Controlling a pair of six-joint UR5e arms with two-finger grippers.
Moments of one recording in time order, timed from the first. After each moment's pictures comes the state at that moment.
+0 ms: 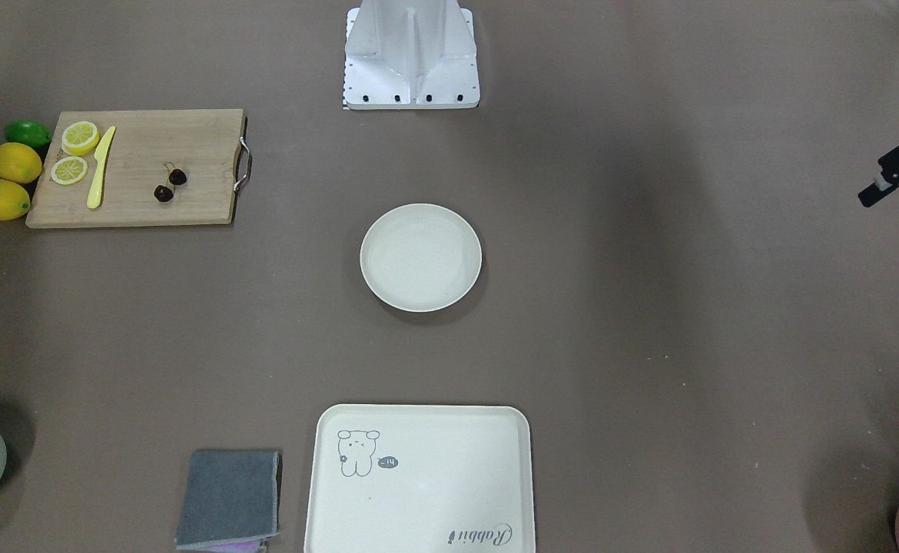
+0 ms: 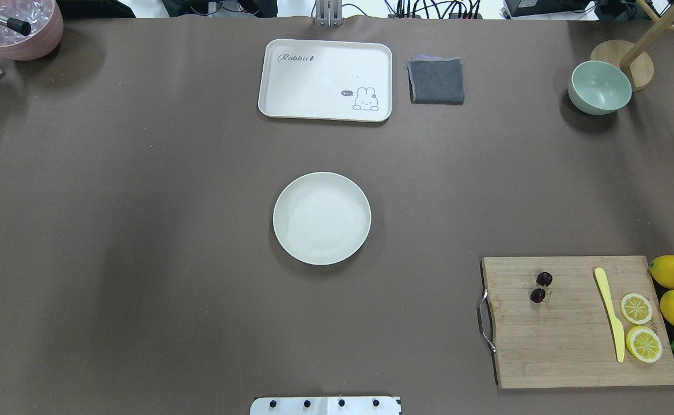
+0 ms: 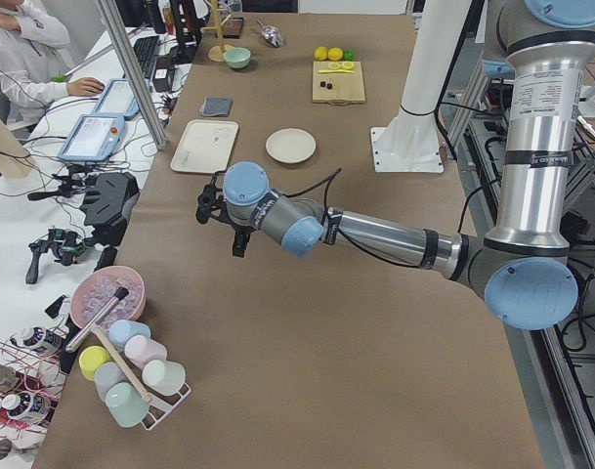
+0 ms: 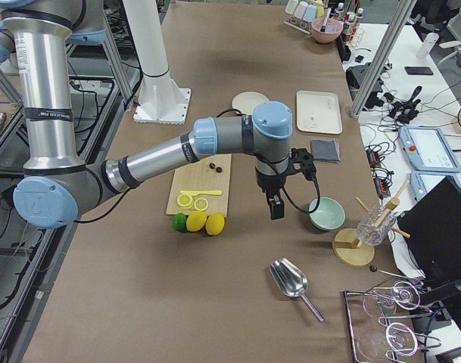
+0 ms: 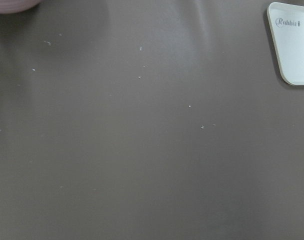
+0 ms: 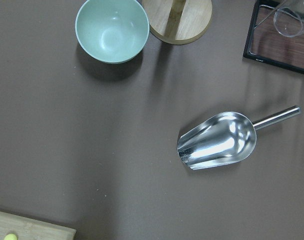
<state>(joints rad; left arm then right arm) -1.46 -1.60 -1.76 -1.91 -2.60 -0.36 1.62 -1.52 1.92 -1.87 2.29 -0.21</state>
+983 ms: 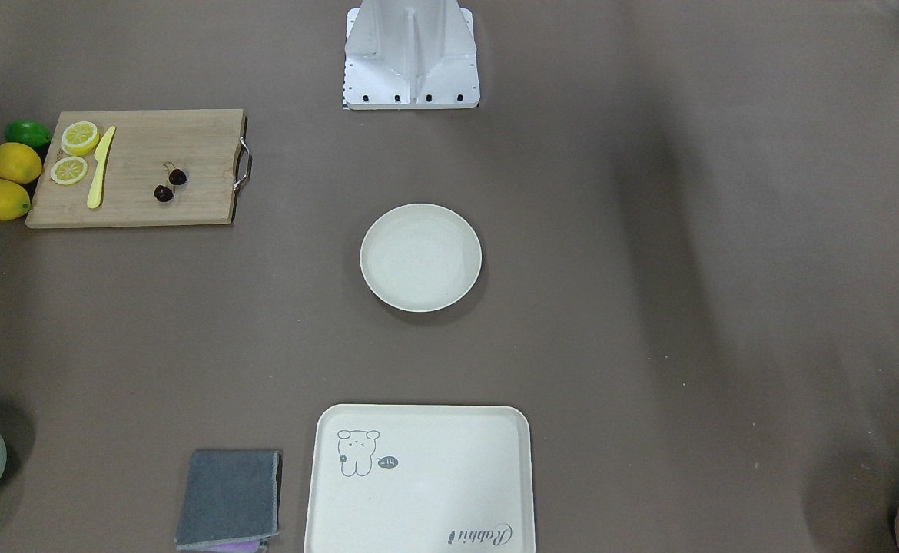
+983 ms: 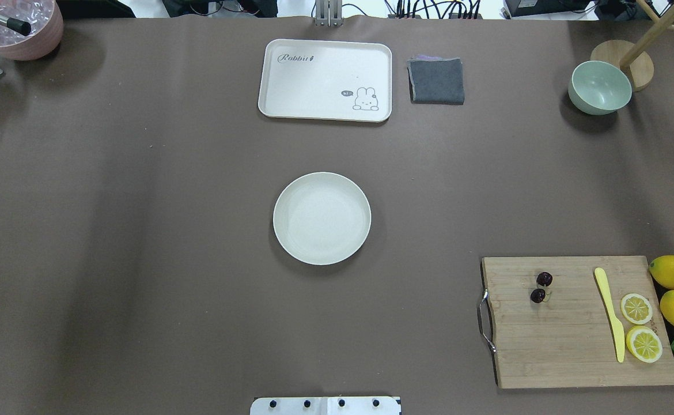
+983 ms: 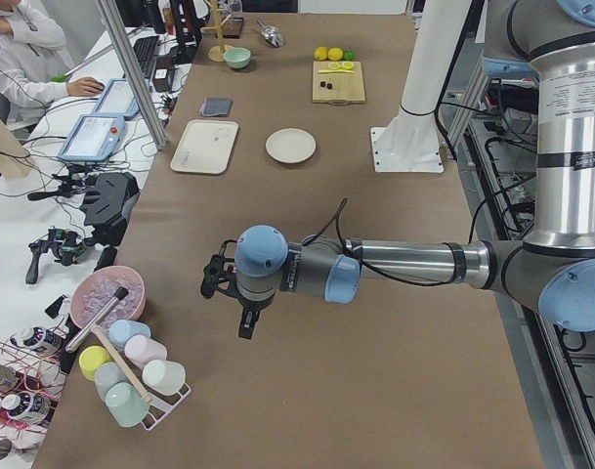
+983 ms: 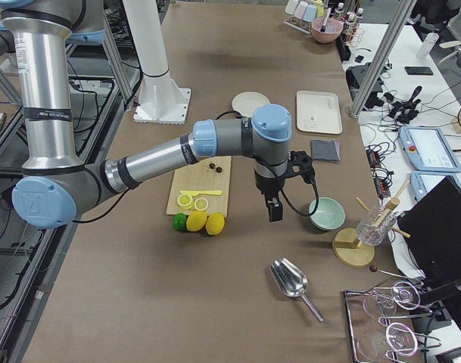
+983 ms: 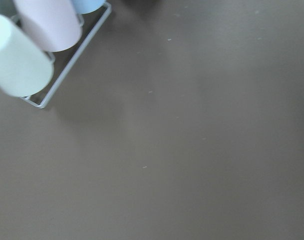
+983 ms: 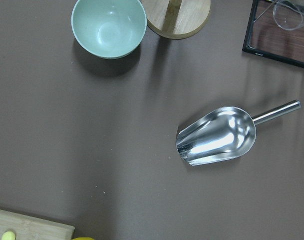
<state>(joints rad) -1.63 -1.49 -1.66 -1.76 -2.43 0.04 1.62 -1.53 1.92 -1.87 2.29 -0.21</state>
